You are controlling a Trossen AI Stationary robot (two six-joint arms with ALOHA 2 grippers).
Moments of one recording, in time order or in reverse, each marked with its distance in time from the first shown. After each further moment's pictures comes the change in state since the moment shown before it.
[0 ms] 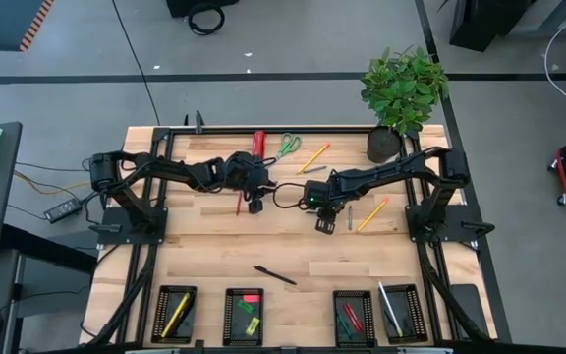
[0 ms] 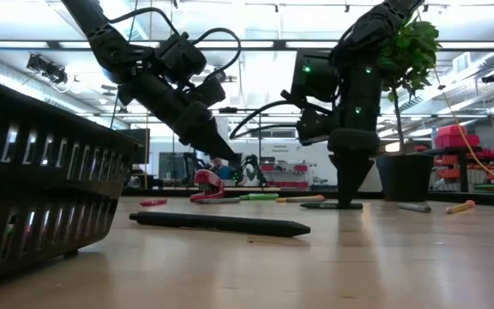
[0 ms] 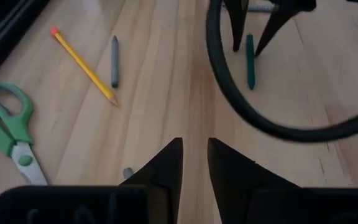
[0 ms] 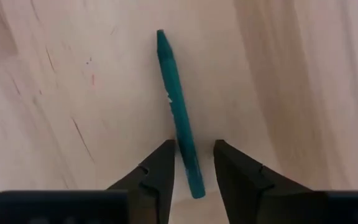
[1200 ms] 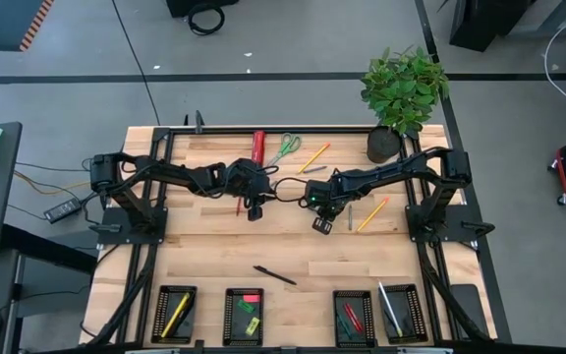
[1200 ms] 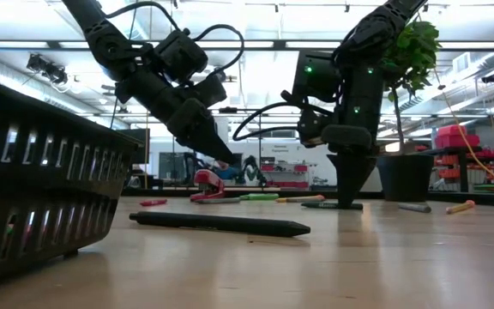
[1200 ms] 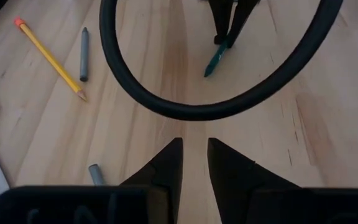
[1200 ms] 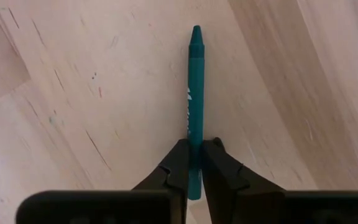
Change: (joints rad) left arm -0.053 0.000 0.000 -0.032 0.000 -0.023; right arm -0.001 0.003 -0.019 0.030 -0.047 0.147
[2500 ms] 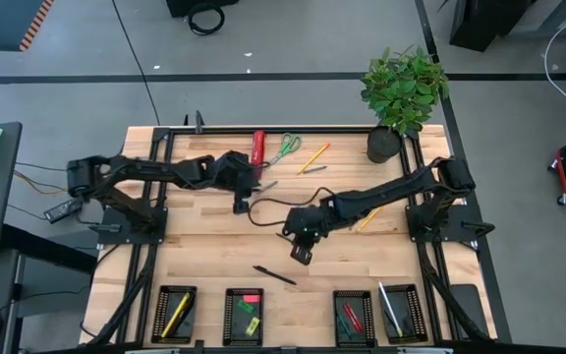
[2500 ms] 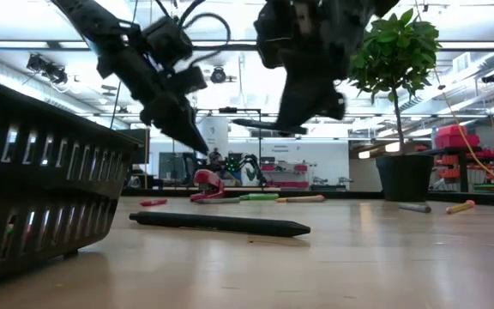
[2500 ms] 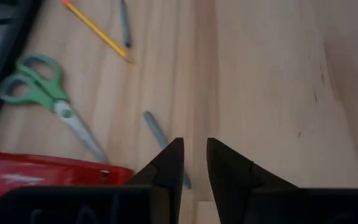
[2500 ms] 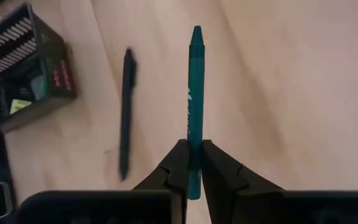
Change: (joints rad) left arm 0.045 -0.196 0.000 -0.314 -0.098 0.151; right arm 0.296 0.001 0.278 0.054 -0.020 0.269
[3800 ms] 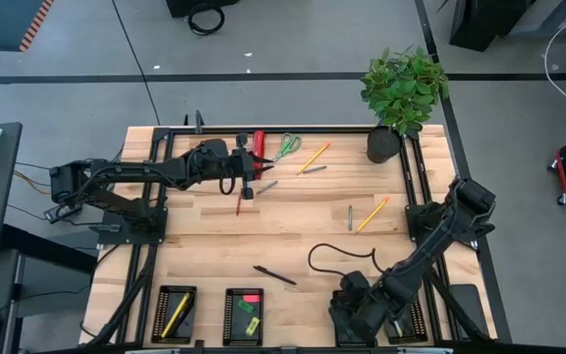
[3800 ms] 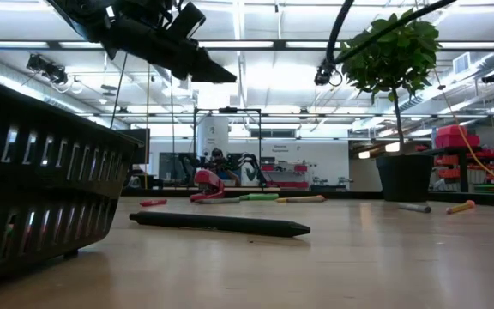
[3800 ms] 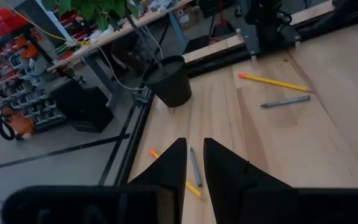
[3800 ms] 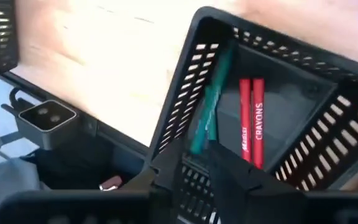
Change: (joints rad) left arm -0.002 -0.133 0.000 0.384 -0.019 0.147; right arm 0.619 0.000 -0.002 -0.169 0.156 1.385
